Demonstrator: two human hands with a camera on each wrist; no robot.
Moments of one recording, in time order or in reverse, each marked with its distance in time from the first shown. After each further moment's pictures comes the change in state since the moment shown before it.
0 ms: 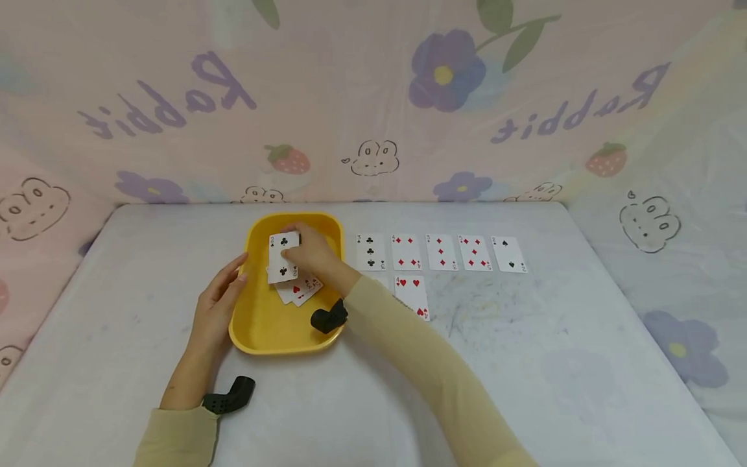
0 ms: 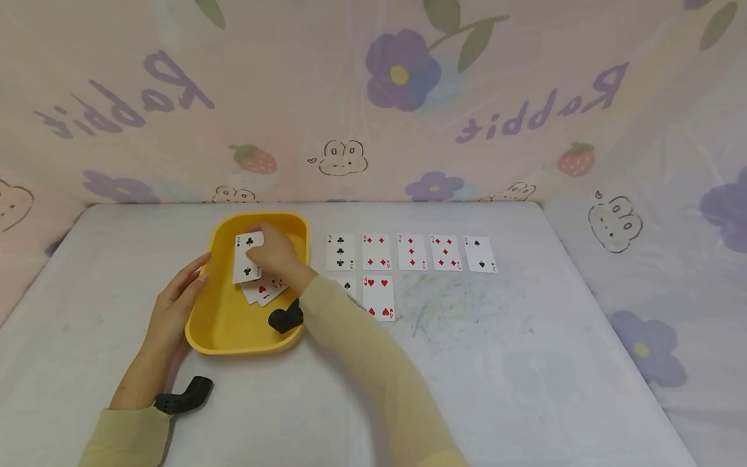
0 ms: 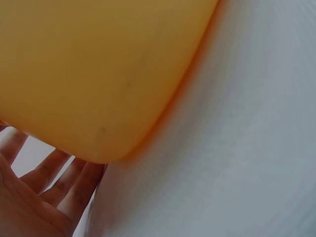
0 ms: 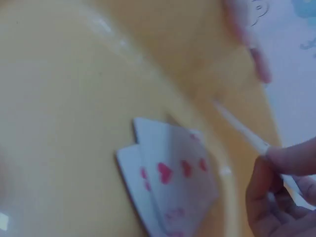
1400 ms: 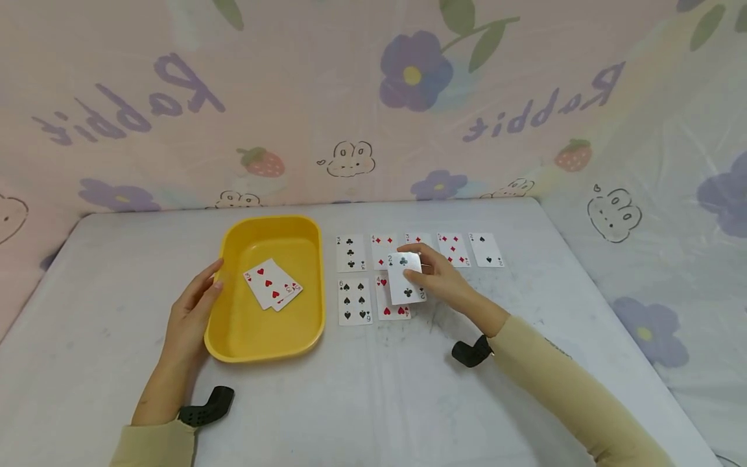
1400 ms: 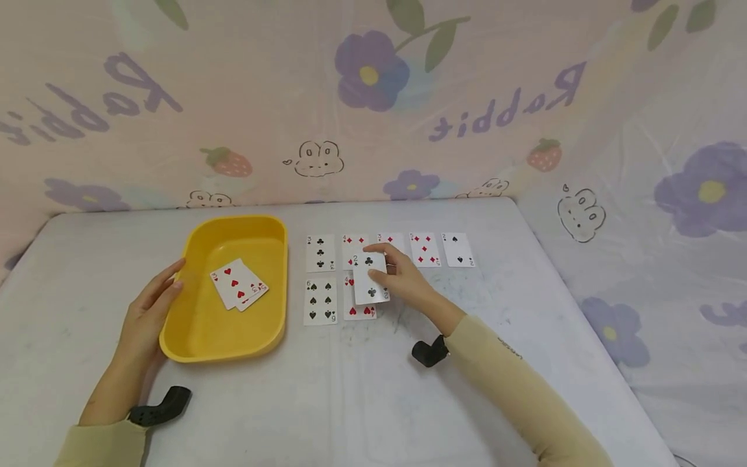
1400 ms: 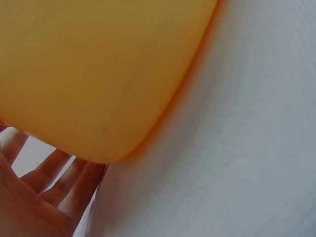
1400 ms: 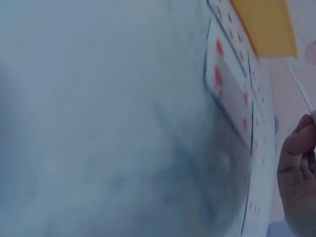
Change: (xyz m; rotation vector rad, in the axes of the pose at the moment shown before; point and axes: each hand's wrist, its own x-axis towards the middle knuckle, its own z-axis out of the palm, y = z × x) left_hand -0.002 0.002 -0.002 0.018 -0.003 -0.031; right_hand -0.116 0.152 -0.161 0.163 0.033 -0.063
